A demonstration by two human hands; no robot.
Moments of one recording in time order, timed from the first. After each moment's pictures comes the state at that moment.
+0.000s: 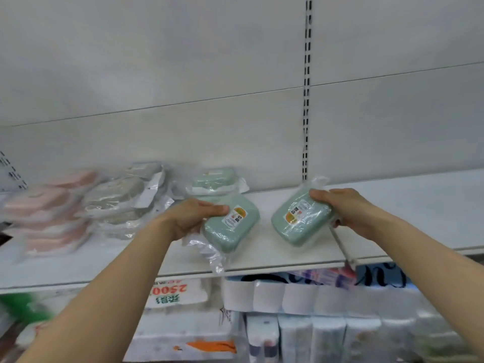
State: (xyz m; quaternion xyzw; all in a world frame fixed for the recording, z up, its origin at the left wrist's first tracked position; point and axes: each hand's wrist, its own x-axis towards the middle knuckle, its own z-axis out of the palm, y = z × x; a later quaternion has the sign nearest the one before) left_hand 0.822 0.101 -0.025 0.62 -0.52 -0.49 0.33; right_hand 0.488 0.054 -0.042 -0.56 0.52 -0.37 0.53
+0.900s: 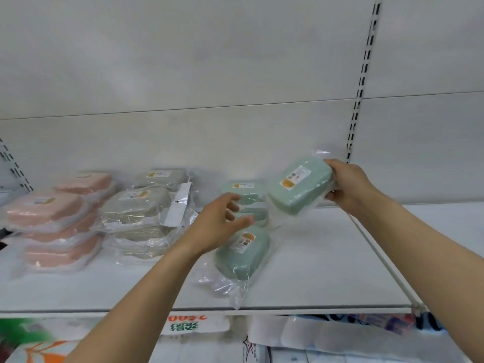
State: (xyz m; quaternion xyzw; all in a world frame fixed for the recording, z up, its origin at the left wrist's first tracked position) left_hand 0.864 0.077 -0.029 0.62 -0.67 -0.20 0.35; right_hand 0.608 -0.013 0.020 -0.43 0.48 -0.54 0.53
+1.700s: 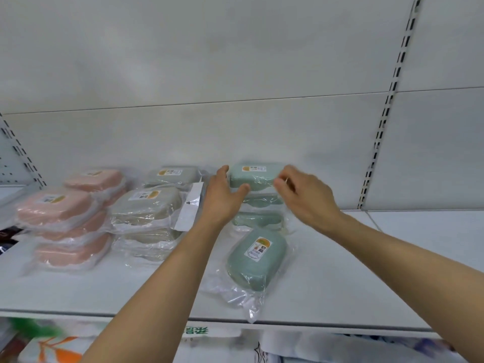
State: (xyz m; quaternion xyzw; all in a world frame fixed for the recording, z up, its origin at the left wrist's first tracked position) left_hand 0.877 0.016 -0.019 0.70 -0.54 -0.14 0.45; right_hand 0.693 0.003 0.001 -0.80 0.49 -0.33 0.07
